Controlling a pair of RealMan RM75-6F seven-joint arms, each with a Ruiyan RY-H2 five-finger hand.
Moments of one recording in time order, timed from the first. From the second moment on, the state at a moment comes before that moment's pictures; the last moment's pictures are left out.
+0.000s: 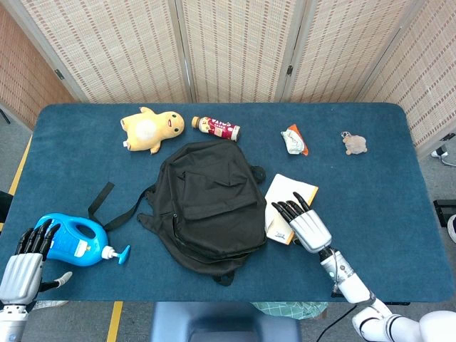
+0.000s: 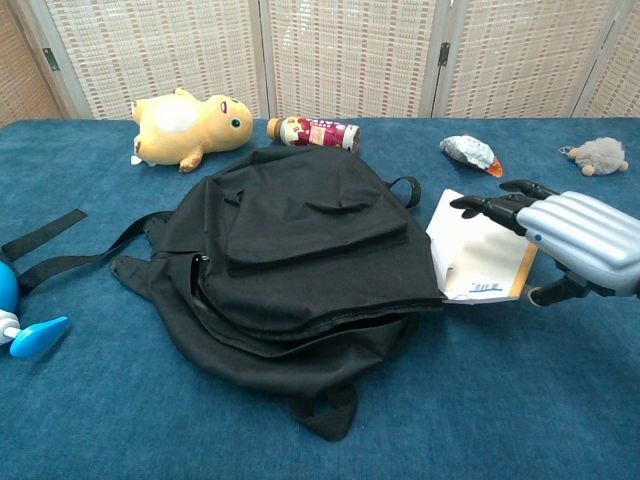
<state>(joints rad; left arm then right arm) -0.06 -1.20 0.00 -1.58 1.52 1.50 0.04 0.47 -1.73 0.01 -0.96 -1.66 1.27 -0.01</state>
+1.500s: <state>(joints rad) -0.06 -1.21 0.00 -1.56 1.53 1.49 0.02 0.45 -1.79 0.01 -0.86 -1.66 1.38 -0.02</state>
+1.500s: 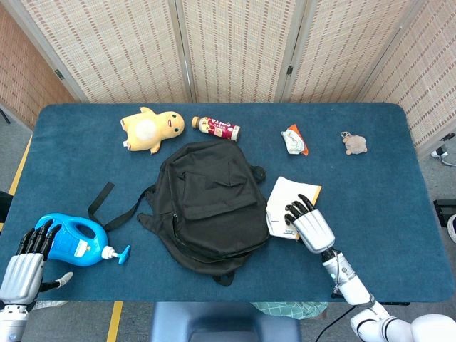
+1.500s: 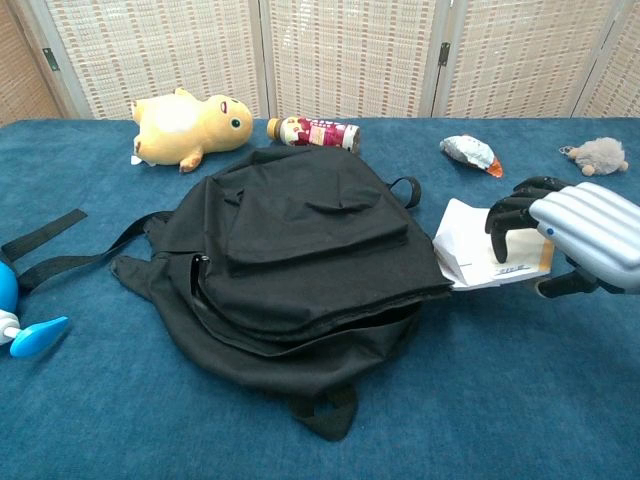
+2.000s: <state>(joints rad) -0.19 -1.15 -0.04 -1.60 1.62 1.40 0.00 0.40 -1.72 0.08 -0.82 -1.67 1.68 0.00</state>
